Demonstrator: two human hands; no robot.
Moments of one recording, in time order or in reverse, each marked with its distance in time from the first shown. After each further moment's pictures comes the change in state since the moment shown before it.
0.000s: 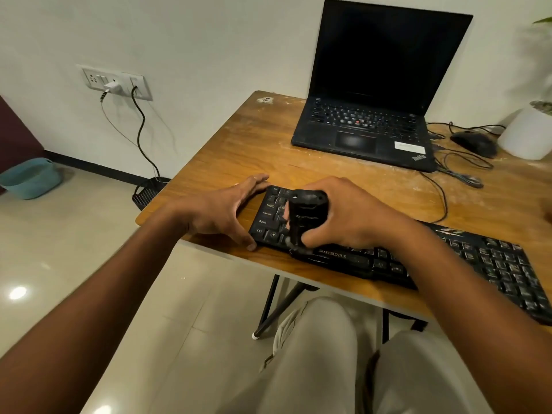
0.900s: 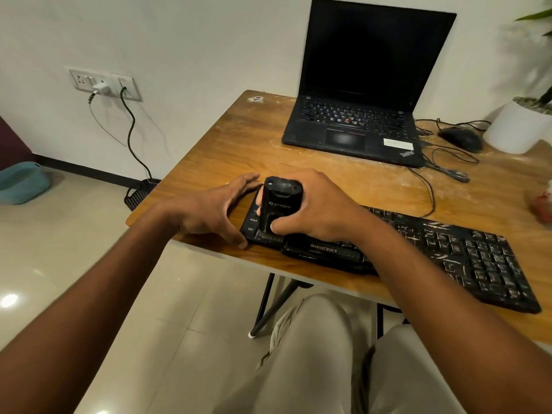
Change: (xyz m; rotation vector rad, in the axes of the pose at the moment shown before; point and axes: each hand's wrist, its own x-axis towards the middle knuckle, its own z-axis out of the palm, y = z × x) left_hand 0.000 0.002 0.000 0.047 0.012 -0.010; right_hand 0.011 -0.007 0.014 0.142 0.142 -0.101
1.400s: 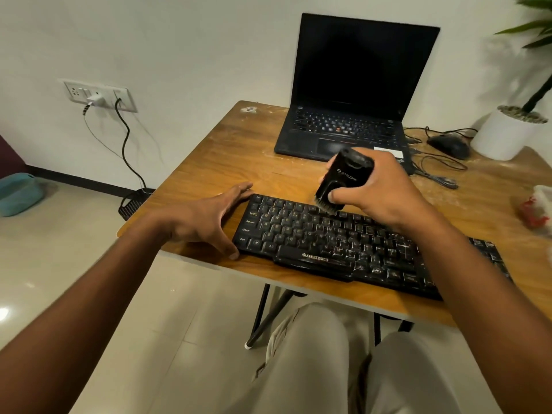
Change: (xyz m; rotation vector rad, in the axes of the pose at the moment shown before) left_hand -0.004 0.016 -0.001 0.012 -0.030 -0.052; right_hand -0.029 0.035 -0.072 -0.018 0.365 0.148
